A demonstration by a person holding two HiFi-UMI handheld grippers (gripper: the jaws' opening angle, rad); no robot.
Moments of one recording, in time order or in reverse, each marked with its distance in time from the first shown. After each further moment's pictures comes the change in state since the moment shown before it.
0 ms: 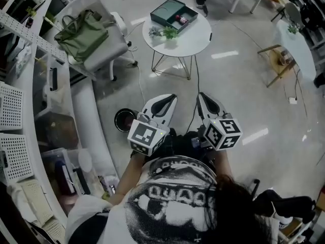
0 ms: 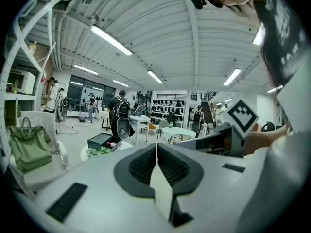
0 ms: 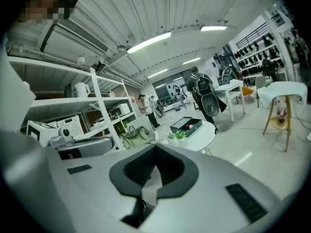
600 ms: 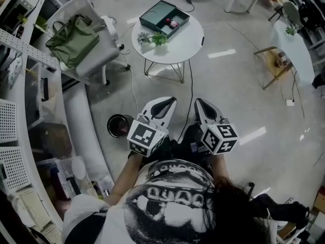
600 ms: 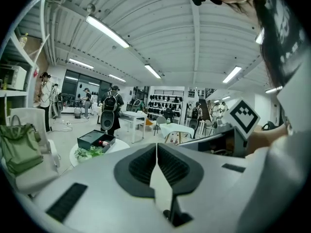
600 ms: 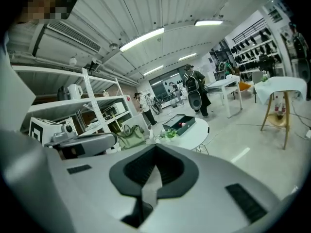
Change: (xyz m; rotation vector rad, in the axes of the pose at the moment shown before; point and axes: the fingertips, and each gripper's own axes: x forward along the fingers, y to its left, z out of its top) left arm 0.081 -0.006 -0.003 -0.001 0.057 -0.043; right arm 0.014 -0.071 0.007 0.041 0.039 -0.017
